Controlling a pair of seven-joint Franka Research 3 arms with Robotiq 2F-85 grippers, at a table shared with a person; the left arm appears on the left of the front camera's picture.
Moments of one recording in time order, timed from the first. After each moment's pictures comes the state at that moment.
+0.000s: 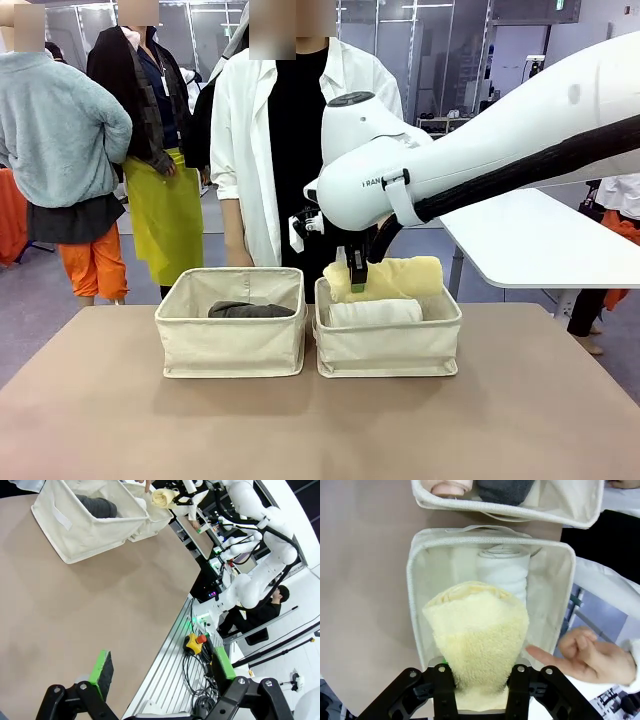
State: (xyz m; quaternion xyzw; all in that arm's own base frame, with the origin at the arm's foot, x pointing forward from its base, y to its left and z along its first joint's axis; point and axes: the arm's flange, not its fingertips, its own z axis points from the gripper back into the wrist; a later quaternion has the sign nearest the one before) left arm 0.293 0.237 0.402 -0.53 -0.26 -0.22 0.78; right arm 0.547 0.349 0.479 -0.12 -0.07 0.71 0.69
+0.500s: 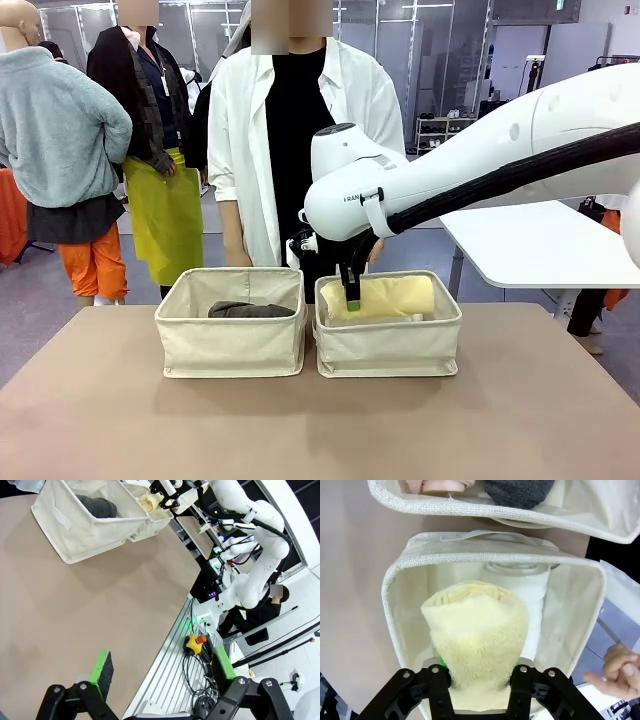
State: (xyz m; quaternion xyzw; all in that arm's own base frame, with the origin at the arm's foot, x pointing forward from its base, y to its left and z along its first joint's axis) left arm 0.294 0.237 0.402 -0.53 -0.26 -0.22 0.78; right arm 0.580 0.362 0.434 -0.09 -0.01 0.72 0.69
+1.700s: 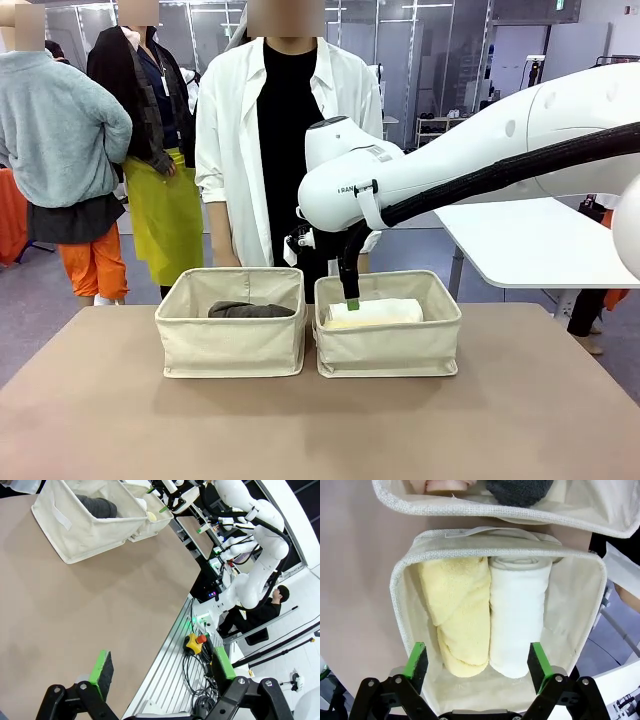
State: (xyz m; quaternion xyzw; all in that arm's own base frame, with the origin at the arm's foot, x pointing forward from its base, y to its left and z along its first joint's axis) left arm 0.293 0.237 0.402 -0.53 -0.26 -0.22 0.78; right arm 0.579 0.366 0.445 -0.10 0.00 0.70 0.70
